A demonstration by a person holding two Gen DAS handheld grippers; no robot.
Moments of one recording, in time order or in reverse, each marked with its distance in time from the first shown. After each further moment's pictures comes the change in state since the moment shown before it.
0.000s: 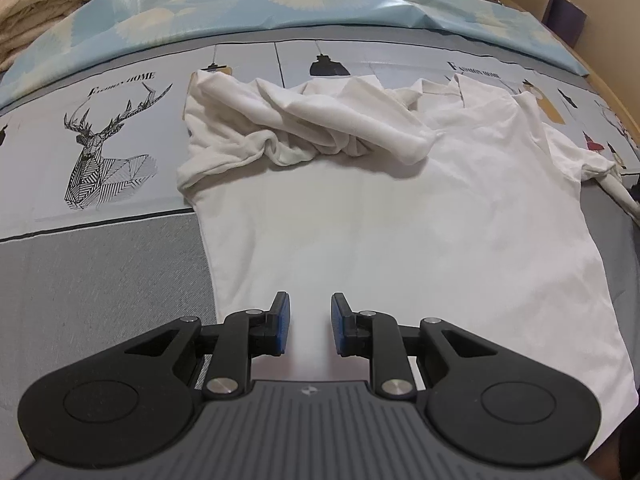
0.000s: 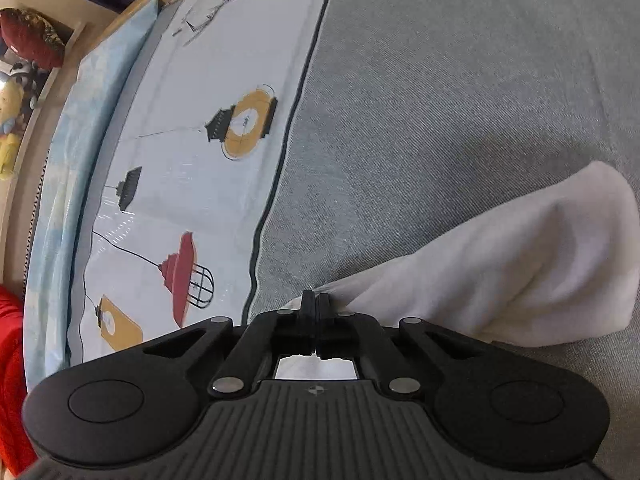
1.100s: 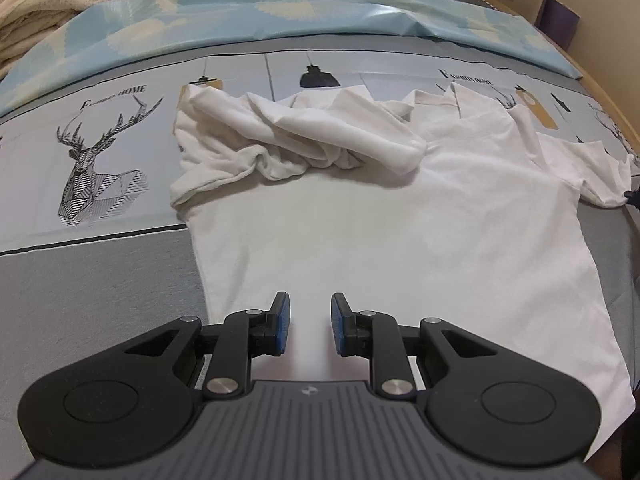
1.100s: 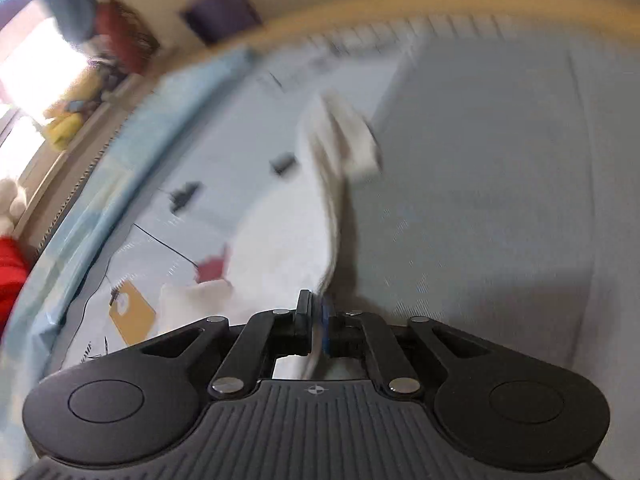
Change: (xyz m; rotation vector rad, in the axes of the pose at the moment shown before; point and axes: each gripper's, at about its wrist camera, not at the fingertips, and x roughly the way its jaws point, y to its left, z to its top) left arm 0.000 -0.004 0.006 0.019 -0.019 -0.020; right arm -0.027 -0.008 -0.029 -0.223 -0.225 0.088
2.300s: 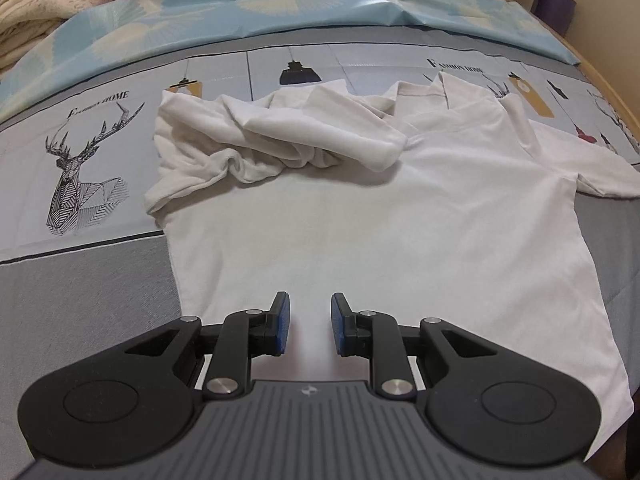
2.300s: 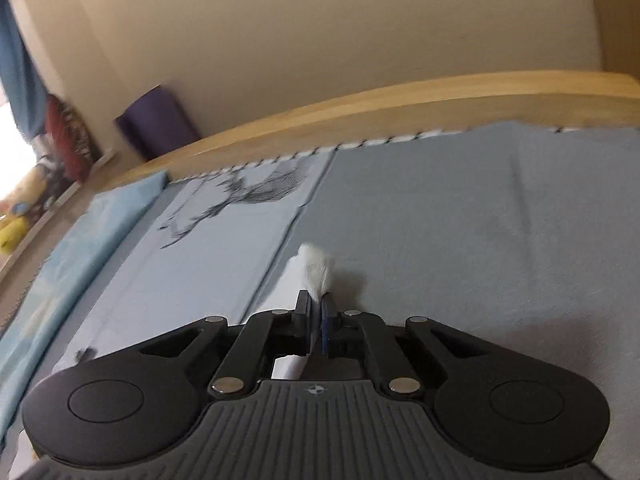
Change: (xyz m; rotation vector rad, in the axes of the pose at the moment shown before) left arm 0.005 -0.023 0.007 0.029 0.022 0.013; right arm 0.023 -0.081 0.094 0.029 -0.358 -0.135
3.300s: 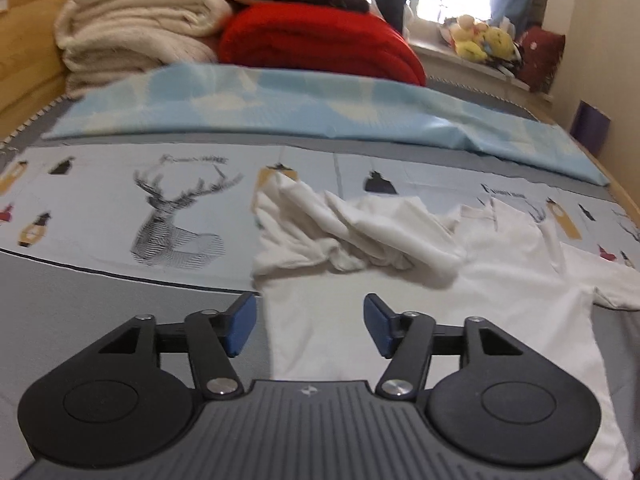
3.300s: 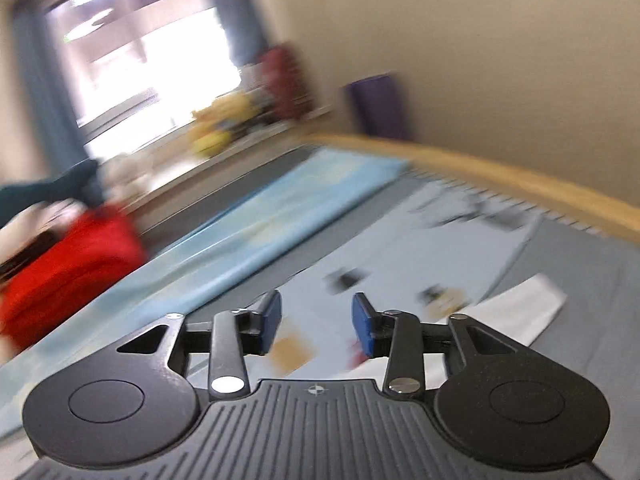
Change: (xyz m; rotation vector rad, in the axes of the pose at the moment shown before) left arm -0.061 0.064 -0.023 -0.203 -0.324 0.091; right arm -0.285 0.170 -0.034 -0.405 0.122 0.460
